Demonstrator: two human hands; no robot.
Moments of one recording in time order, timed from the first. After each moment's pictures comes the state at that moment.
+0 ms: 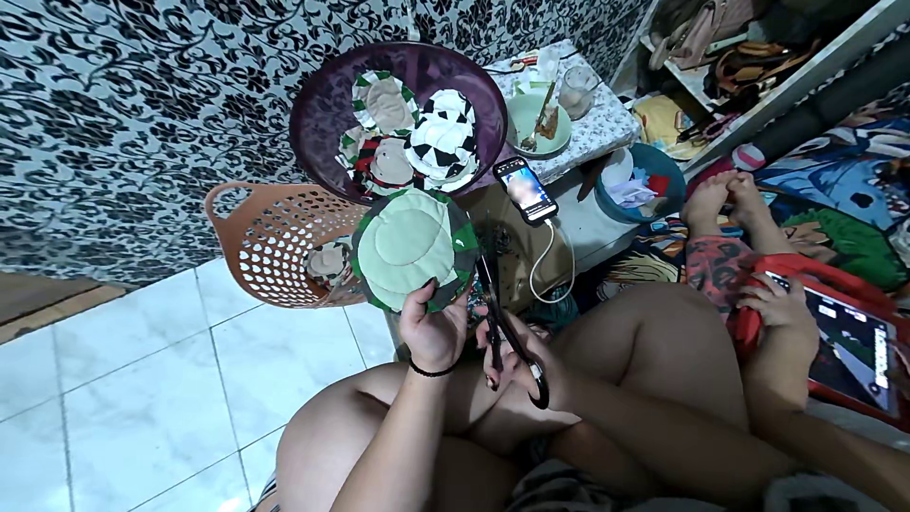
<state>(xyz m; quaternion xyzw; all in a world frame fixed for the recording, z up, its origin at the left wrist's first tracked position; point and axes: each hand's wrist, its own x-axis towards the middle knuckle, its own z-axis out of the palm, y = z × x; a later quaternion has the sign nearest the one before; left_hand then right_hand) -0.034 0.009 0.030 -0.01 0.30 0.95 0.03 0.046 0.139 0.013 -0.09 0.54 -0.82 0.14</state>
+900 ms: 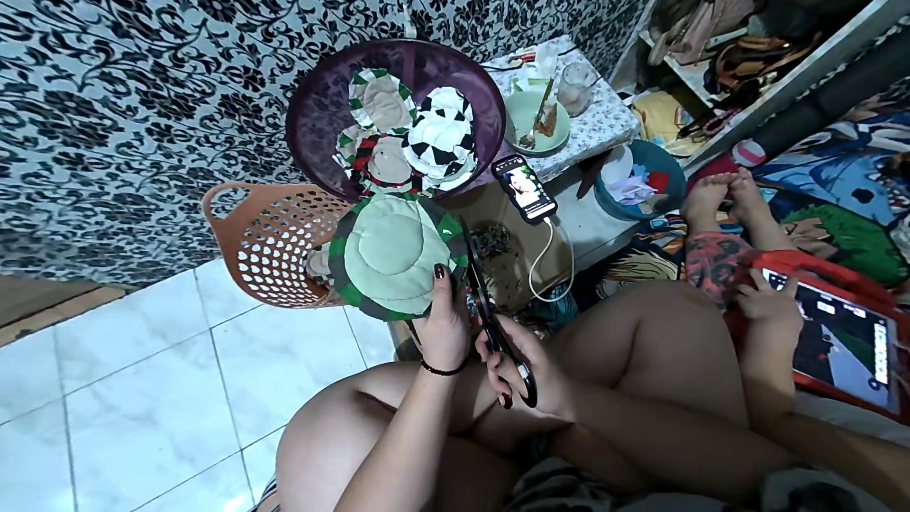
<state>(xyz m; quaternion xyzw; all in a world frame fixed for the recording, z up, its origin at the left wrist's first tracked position) -0.032 0.029 0.024 -0.06 0.47 0.88 -0.09 0.052 0.132 0.025 -0.03 0.56 -0.81 0.15</state>
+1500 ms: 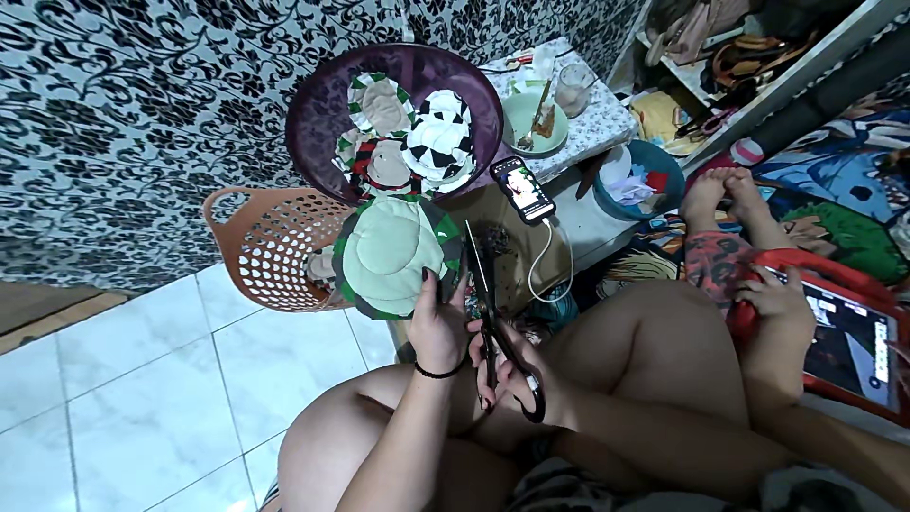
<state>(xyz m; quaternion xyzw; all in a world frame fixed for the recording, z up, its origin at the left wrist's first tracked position) -0.034 0.025 0.039 -0.12 0.36 0.92 -0.04 0.058 0.124 0.019 -0.05 0.49 -0.86 0.15</state>
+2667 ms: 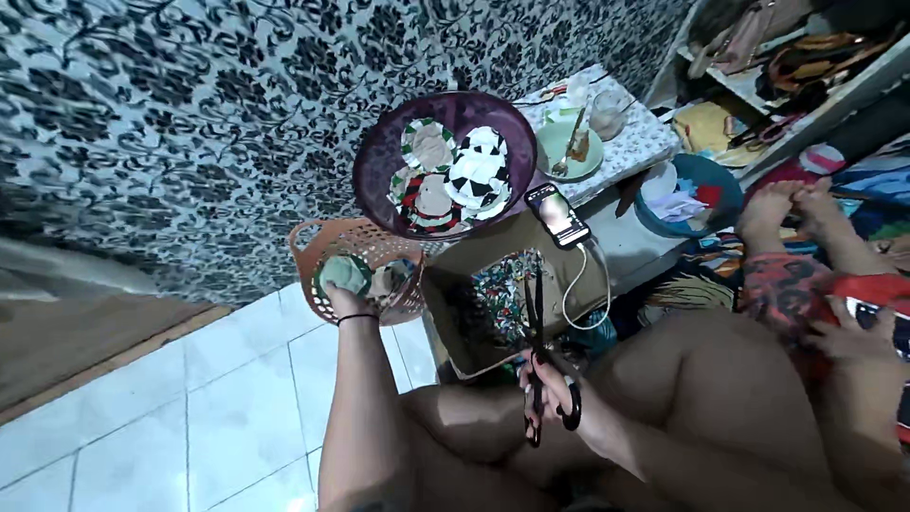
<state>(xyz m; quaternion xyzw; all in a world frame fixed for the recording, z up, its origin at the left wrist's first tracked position) -0.189 -0.149 -0.029 -0.40 0.59 0.69 -0.13 0.054 0.140 0.042 0.18 0.48 -0.82 0.26</state>
